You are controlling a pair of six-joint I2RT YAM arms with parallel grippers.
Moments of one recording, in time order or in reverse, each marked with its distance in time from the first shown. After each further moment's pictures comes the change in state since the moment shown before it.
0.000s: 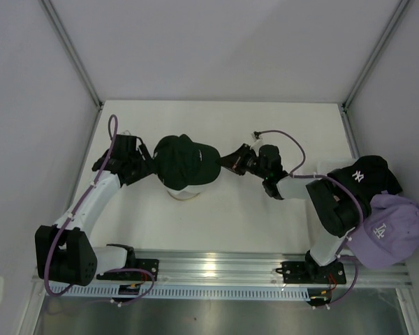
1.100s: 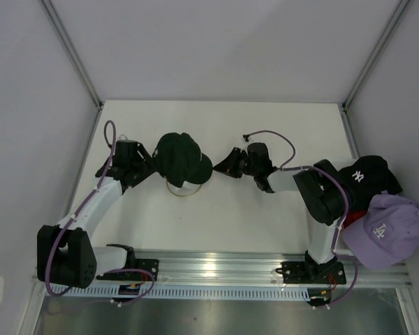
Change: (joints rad) left arm -0.002 -0.009 -0.118 0.191 -0.026 -0.170; right arm 0.027 0.150 0.161 -0.227 0.022 -0.151
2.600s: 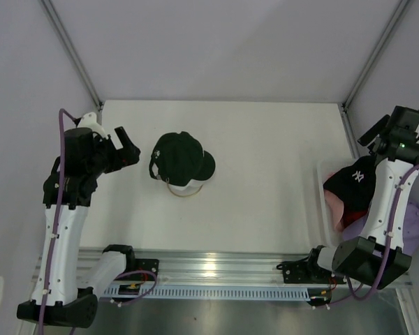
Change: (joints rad) left arm 0.100 -0.320 0.466 -0.471 0.137 0.386; right arm -0.929 -0.637 0.579 -1.513 0.682 -0.562
